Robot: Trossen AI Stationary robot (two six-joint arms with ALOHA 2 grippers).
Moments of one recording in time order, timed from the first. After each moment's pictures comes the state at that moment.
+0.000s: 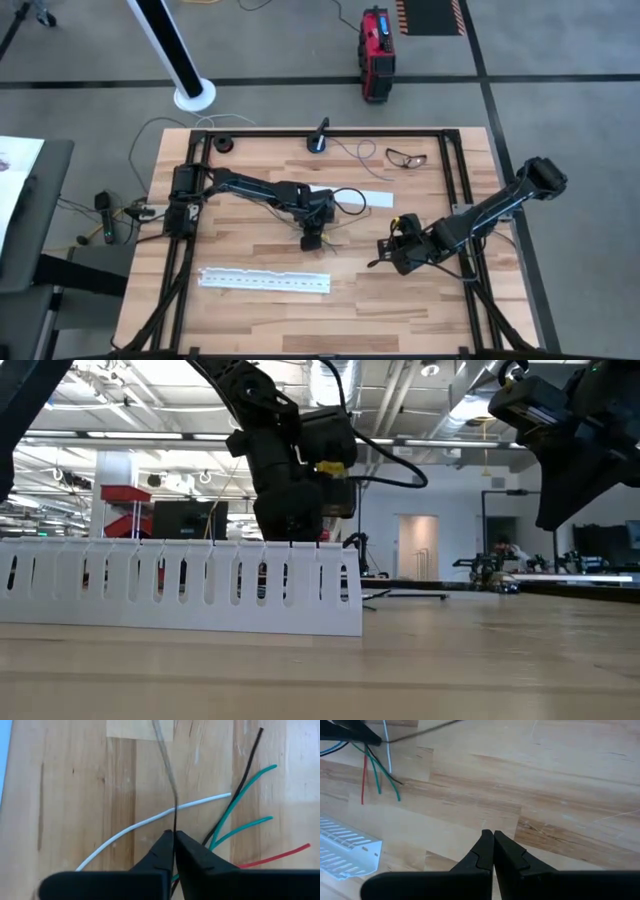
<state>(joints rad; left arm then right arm) 0.07 2.01 1.30 -0.52 0.14 0.00 0.49 1.36 0.85 -0.77 0.38 1.83</state>
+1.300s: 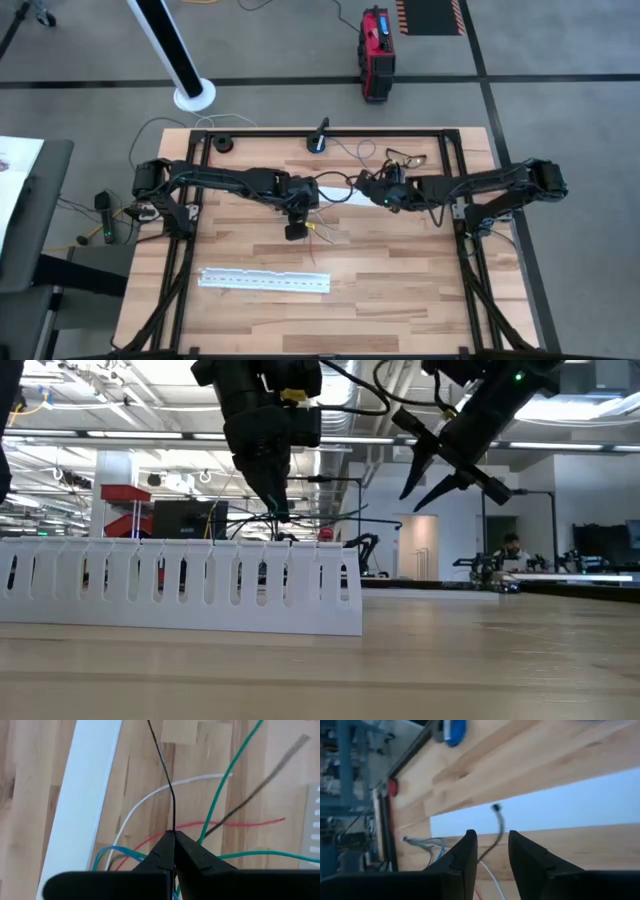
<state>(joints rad) 0.07 1.70 1.29 -0.75 -0.04 -0.03 -0.02 1.36 0.85 -0.35 0.50 1.76</state>
